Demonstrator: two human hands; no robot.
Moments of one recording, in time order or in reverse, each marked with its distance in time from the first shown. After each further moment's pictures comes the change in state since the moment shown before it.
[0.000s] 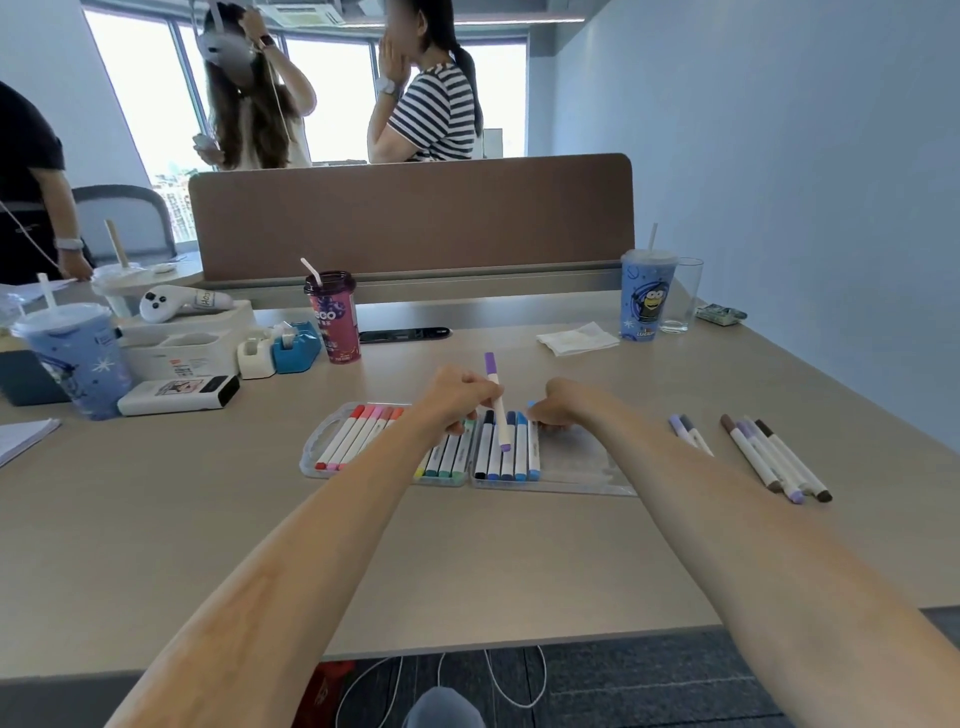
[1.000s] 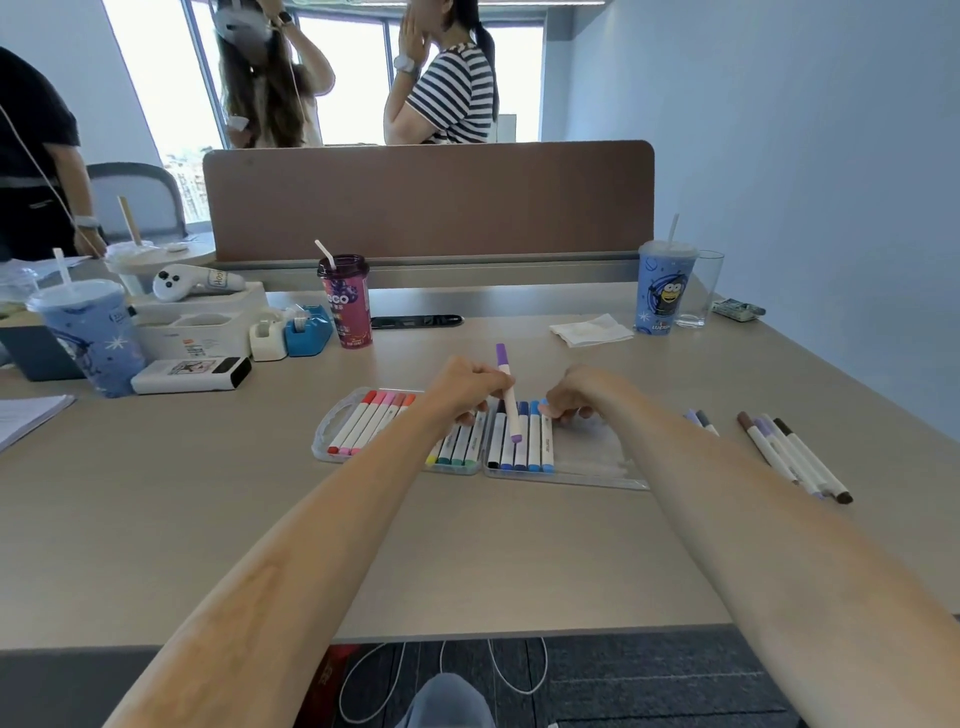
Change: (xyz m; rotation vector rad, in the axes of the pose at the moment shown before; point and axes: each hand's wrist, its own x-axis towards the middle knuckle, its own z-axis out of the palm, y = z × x) left_hand -0.003 -0.004 -0.005 -0.022 -0.015 -0.016; right_hand -0.003 -0.011 -0.014 -0.064 -0.173 0.072
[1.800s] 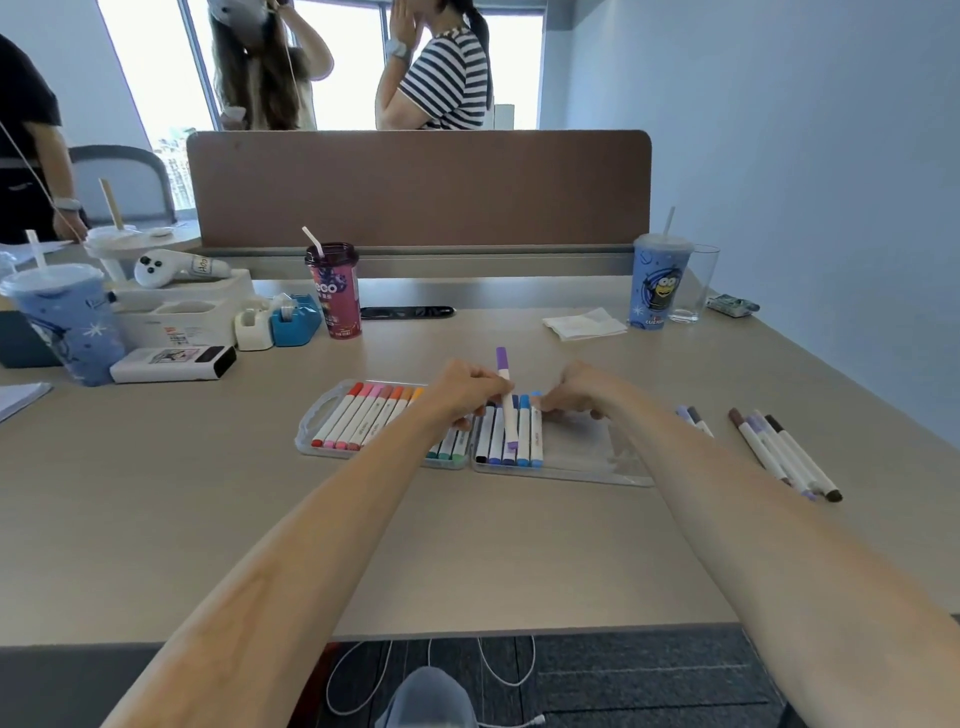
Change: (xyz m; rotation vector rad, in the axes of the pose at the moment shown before) left_hand 0.005 -0.011 0.013 0.017 -0.029 -0.008; right_hand 0.024 0.023 0.013 0.255 0.150 -0.056
